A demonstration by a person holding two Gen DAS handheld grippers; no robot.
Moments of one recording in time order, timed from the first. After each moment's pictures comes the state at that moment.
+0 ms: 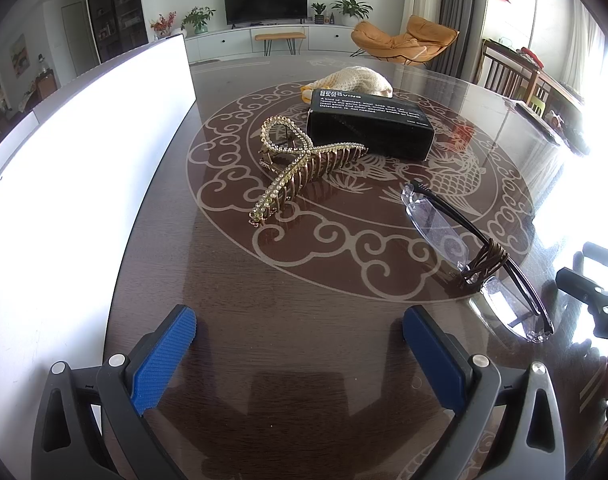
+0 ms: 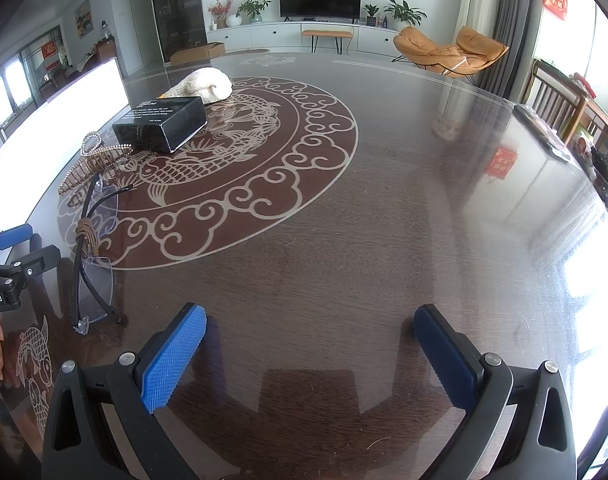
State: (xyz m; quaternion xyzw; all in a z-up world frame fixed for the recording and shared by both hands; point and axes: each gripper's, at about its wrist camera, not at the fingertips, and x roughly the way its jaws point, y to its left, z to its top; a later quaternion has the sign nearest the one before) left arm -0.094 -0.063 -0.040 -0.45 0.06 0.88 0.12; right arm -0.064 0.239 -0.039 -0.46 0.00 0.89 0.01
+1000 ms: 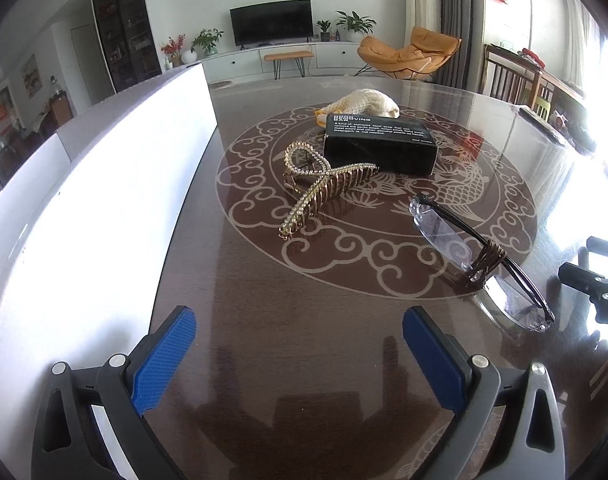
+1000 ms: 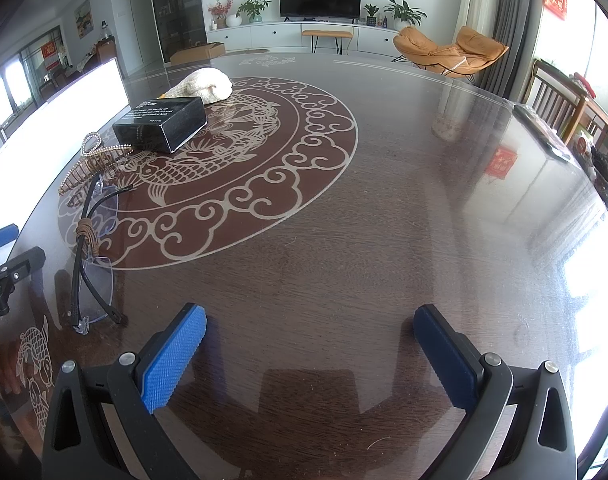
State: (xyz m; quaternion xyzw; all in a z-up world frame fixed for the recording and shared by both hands) left arm -0.083 -0.066 -0.026 -0.42 0.09 0.90 0.10; right arm -0.064 0.241 -0.039 -0.46 0.00 0.89 0.01
